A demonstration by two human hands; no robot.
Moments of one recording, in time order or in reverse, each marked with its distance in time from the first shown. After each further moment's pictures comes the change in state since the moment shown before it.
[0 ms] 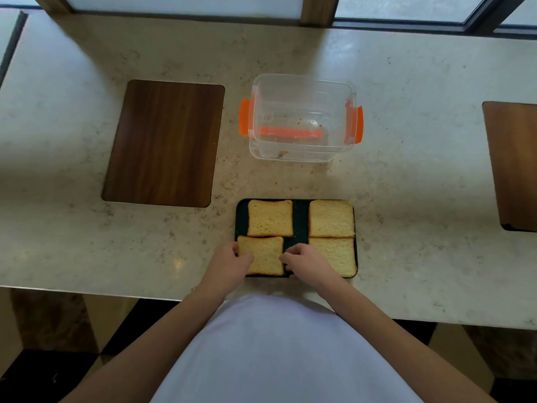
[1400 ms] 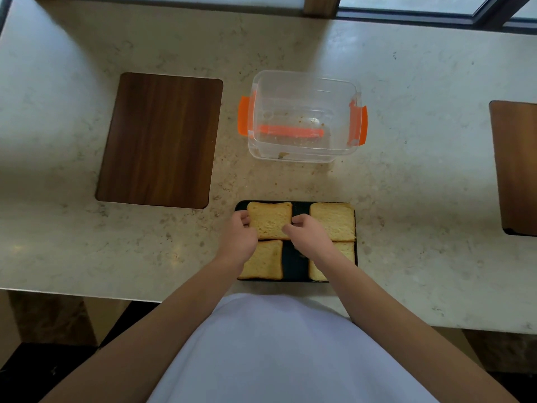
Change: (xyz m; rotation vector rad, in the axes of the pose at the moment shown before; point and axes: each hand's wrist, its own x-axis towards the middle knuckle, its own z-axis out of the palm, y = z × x) left_hand 0.044 0.047 0.014 -0.185 0.055 -0.020; right_hand 0.046 -0.033 -0.021 -0.002 0.117 -0.035
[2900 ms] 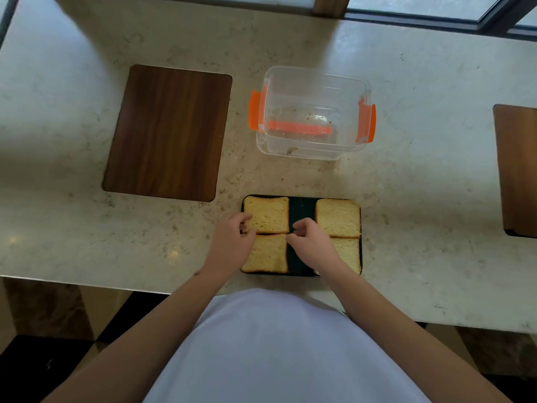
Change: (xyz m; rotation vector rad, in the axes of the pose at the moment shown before) left_hand -0.007 -0.034 -0.032 0.351 0.078 0.464; right_hand -0.013 0.021 0.015 -0.088 0.041 -0.117
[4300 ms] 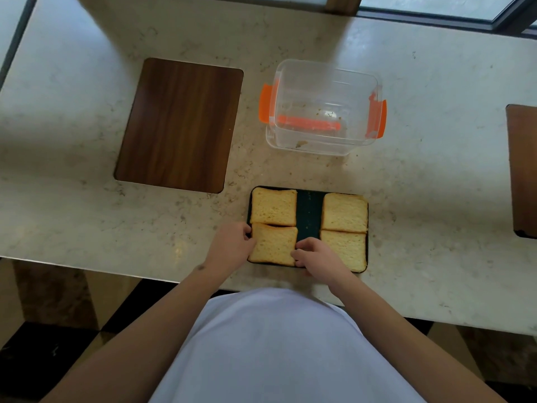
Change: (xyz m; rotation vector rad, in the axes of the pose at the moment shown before) left_hand -0.010 -0.023 0.000 0.199 -0.106 -0.091; right_hand -0.030 0.028 0.008 0.146 -0.172 0.113
